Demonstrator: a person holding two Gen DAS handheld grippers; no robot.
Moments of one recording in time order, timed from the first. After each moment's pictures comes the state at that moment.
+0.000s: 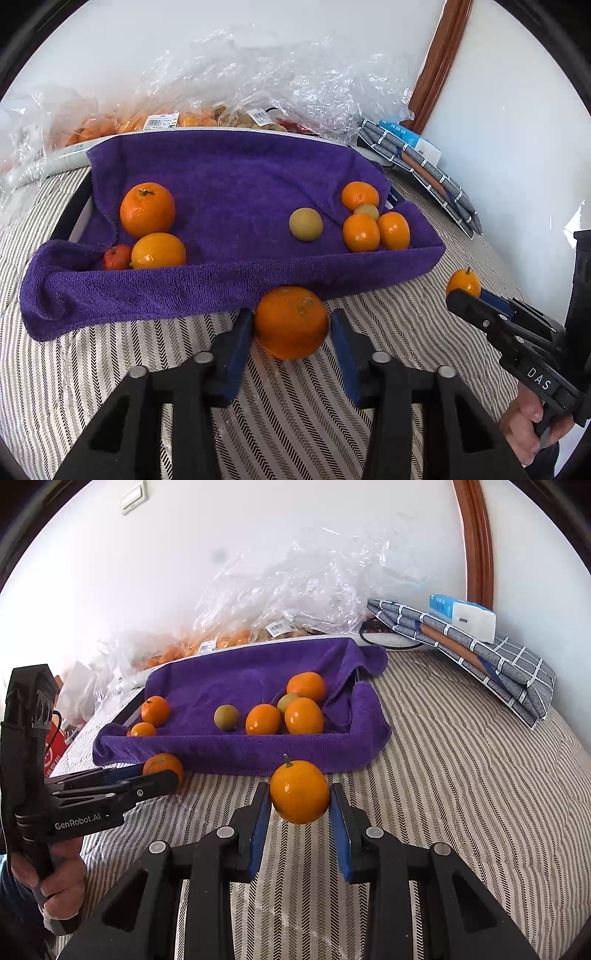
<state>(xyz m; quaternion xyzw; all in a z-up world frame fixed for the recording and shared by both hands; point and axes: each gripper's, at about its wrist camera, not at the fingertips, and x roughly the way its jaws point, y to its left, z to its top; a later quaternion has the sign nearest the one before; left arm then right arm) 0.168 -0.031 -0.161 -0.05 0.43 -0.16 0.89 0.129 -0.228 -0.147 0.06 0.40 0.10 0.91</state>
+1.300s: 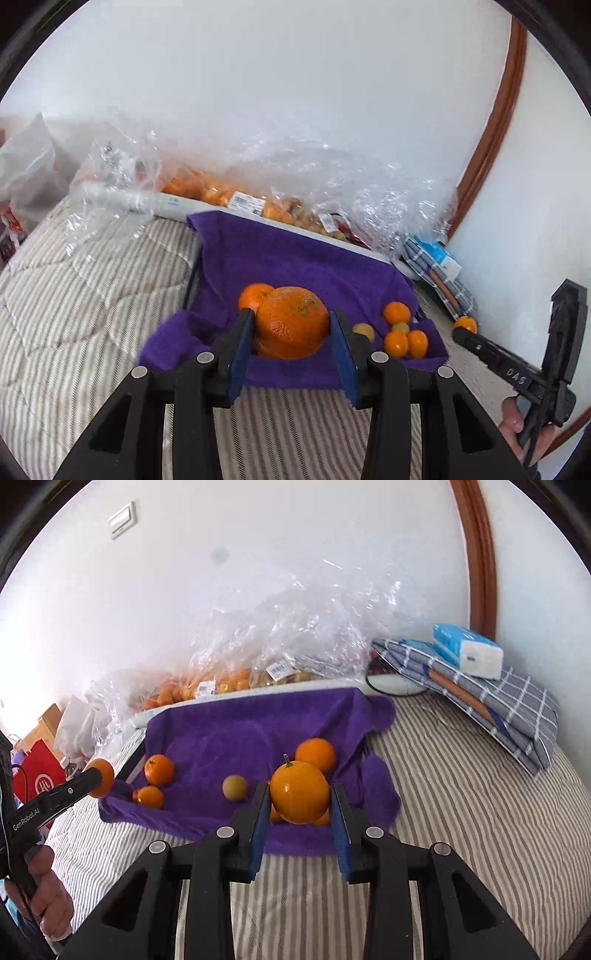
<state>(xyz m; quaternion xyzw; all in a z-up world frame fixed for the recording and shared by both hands) 0.159 0.057 -0.105 -0.15 0.31 -0.07 0.94 0.177 -0.219 -0.107 0.07 0.37 0.09 0.92</state>
